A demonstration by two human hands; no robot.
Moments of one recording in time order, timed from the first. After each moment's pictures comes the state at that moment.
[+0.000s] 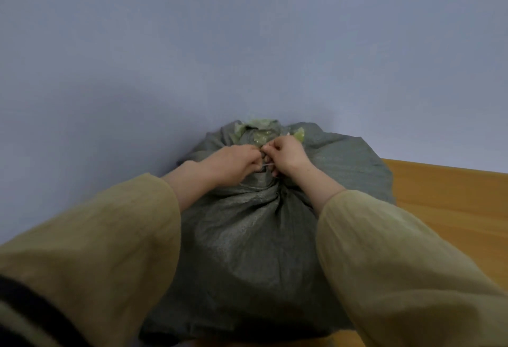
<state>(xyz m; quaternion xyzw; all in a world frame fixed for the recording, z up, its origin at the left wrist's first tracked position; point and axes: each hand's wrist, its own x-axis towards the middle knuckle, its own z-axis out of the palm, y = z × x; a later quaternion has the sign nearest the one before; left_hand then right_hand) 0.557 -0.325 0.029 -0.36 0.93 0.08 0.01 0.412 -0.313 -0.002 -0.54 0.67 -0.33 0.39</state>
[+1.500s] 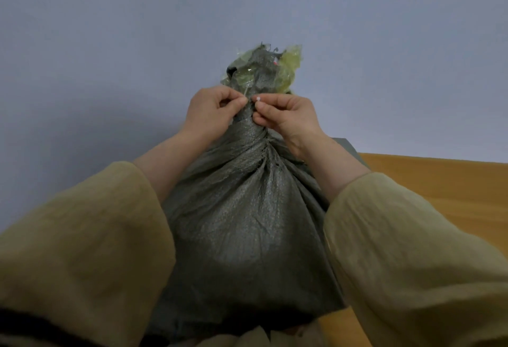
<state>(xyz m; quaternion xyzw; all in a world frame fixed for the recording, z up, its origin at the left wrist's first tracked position) 0.534 -0.318 0.088 -0.47 0.74 0.26 -0.40 0.393 -0.275 0.074 -0.38 0.46 -0.63 0.49</state>
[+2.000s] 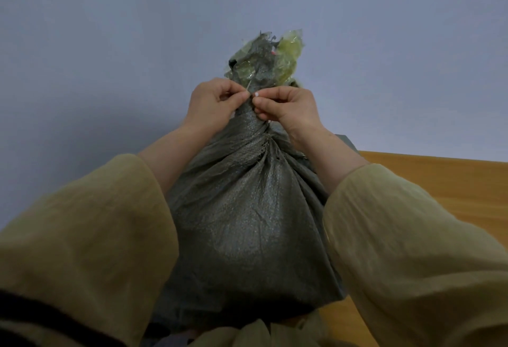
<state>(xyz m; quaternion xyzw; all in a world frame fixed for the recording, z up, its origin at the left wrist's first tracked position) 0.535 -0.311 0.093 -0.44 0.73 0.29 -0.43 0.392 -0.271 0.080 -0.44 0.49 -0.62 0.43</state>
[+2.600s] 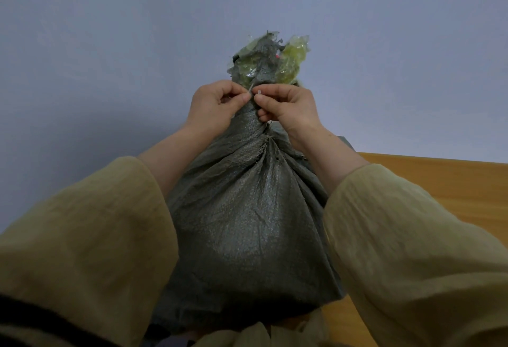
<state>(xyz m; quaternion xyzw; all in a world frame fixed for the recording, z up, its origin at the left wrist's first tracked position) 0.535 -0.311 0.089 -0.42 0.74 0.27 -0.44 0.393 -0.267 0.085 -0.45 0.50 -0.62 0.41</state>
